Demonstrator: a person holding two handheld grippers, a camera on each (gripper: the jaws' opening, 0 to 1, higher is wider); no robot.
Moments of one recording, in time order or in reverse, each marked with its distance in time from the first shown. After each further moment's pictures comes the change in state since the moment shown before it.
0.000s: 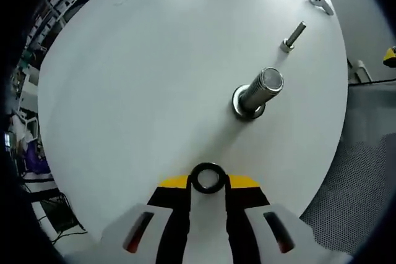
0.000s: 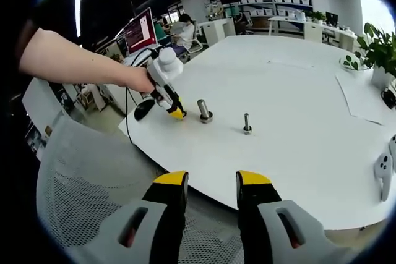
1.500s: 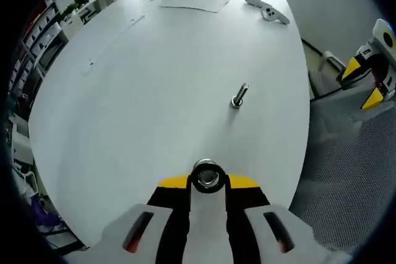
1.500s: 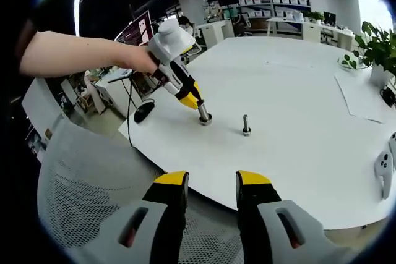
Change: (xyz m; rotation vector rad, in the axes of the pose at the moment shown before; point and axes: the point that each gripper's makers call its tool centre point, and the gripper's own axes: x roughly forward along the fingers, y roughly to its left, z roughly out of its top) left arm -0.034 -0.049 0.078 0.290 -0.106 -0.103; right arm -0.001 -0.001 0.002 0.013 -0.016 -0.003
